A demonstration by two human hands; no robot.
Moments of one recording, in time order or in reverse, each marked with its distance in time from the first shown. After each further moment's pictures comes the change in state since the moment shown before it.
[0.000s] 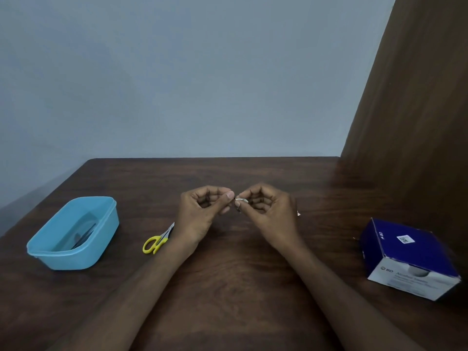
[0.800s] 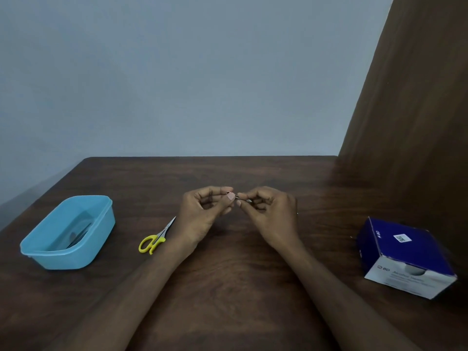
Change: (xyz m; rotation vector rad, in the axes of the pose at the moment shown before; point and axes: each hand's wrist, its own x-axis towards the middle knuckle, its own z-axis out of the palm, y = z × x) left_hand -0.001 -0.001 0.005 -0.034 -0.044 -0.070; right_hand 0.000 0.006 -0.005 -0.203 0.062 -0.068
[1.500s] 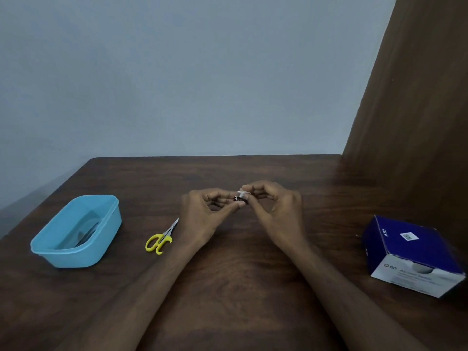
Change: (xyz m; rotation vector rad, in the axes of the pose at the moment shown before) left_hand -0.007 0.007 -0.007 0.475 0.023 0.283; right_hand 0.001 -0.009 -0.005 -0.089 0.034 -0.194
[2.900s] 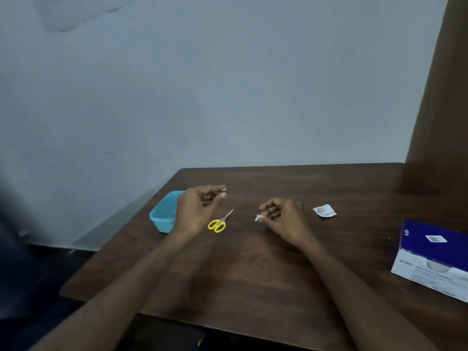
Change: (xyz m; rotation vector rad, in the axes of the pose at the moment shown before) left_hand -0.055 0.075 -0.094 0.447 0.241 -0.108; right_hand -0.019 -0.015 0.012 0.174 -0.408 0.255
